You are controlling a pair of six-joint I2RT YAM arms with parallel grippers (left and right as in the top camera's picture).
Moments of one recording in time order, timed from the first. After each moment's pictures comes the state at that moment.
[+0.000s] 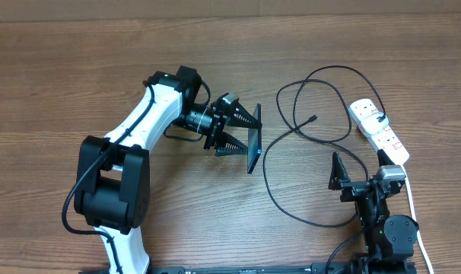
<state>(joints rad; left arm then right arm) -0.29 2.00 1.47 -1.20 1.40 -0.35 -0.02 0.01 0.02 -0.02 -0.09 0.07</state>
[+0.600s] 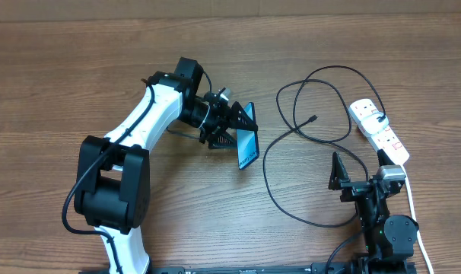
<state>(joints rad) -0.29 2.00 1.47 -0.97 1.03 -0.45 -0.02 0.01 0.02 -0.02 -0.09 0.07</state>
